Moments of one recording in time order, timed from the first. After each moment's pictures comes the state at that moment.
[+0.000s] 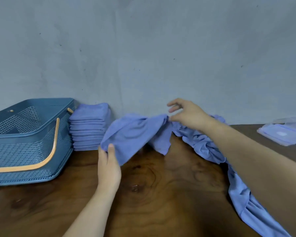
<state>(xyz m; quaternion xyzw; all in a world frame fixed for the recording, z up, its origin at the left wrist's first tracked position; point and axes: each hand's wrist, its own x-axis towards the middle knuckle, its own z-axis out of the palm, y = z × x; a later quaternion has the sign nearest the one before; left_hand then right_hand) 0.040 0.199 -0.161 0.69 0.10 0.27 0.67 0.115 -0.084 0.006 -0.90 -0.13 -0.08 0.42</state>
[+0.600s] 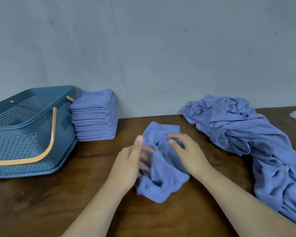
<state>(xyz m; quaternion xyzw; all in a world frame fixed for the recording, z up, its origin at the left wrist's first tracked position) 0.024 0.176 -0.152 0.77 -0.04 0.02 0.63 0.080 -0.054 -0.180 -0.84 -0.13 -0.12 0.52</state>
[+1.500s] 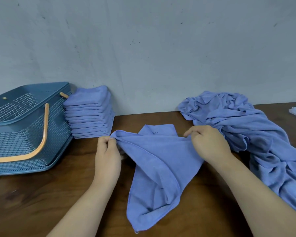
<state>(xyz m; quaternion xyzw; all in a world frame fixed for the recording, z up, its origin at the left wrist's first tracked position) 0.040 0.191 -0.173 0.65 0.11 0.20 0.72 0.075 -0.107 -0.136 -0.93 0.02 -0.11 0.36</state>
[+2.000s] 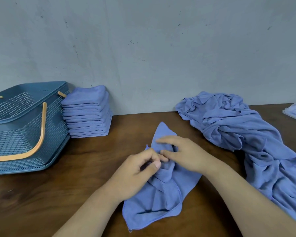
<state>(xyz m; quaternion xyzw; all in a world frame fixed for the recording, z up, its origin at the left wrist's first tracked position) 0.005 0.159 -0.166 0.82 -0.28 0.01 0.50 0.071 -0.078 -0.160 -0.90 -0.23 0.01 0.36</state>
